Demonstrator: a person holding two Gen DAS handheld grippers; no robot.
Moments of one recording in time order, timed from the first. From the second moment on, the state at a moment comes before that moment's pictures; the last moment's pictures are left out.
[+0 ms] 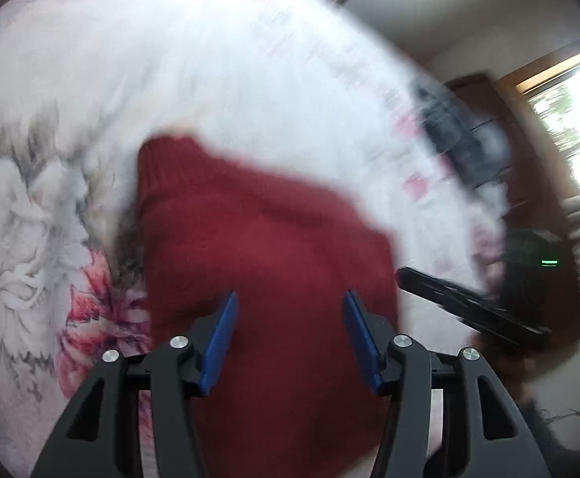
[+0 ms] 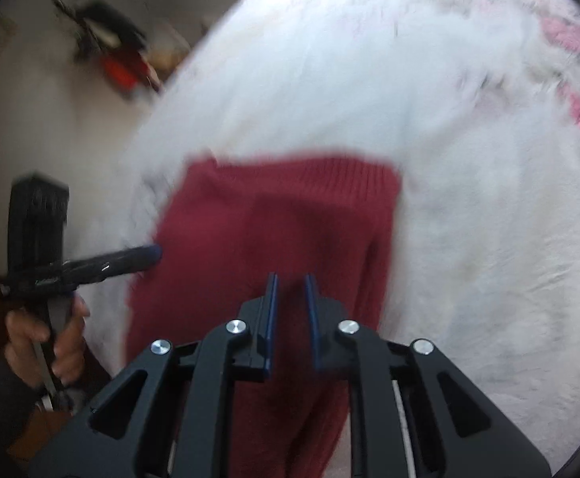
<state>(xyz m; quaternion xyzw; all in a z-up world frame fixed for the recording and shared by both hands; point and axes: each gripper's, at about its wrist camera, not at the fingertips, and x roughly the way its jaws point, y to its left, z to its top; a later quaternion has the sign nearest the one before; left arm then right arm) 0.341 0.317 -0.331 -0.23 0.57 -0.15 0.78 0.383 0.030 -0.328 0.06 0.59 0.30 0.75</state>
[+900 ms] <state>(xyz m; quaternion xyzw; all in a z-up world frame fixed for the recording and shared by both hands) 0.235 0.295 -0.316 -0.17 0.58 -0.17 0.78 0.275 0.022 -0.312 0.02 0.62 0.27 0.74</state>
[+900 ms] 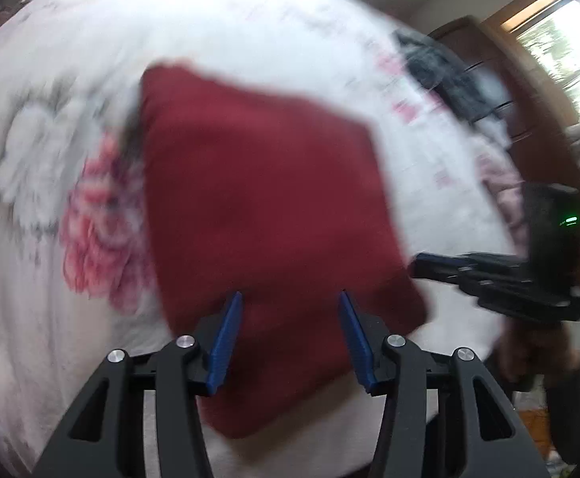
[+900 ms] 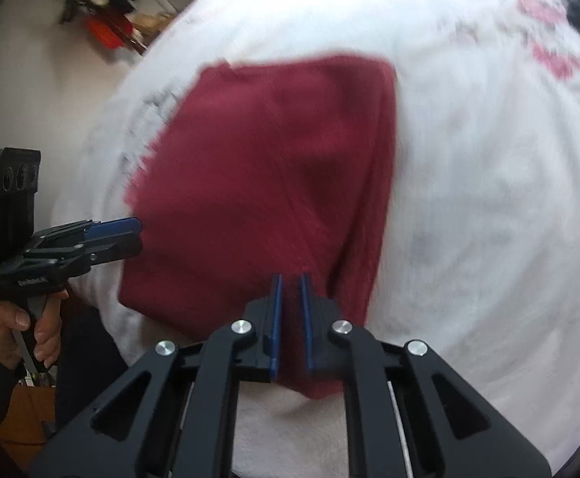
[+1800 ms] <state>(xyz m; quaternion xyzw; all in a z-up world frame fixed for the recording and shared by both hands) 0.110 0.318 -0.253 -0.18 0.55 -0.09 0.81 0.181 0.020 -0.258 0.01 0.60 0.21 0.77</state>
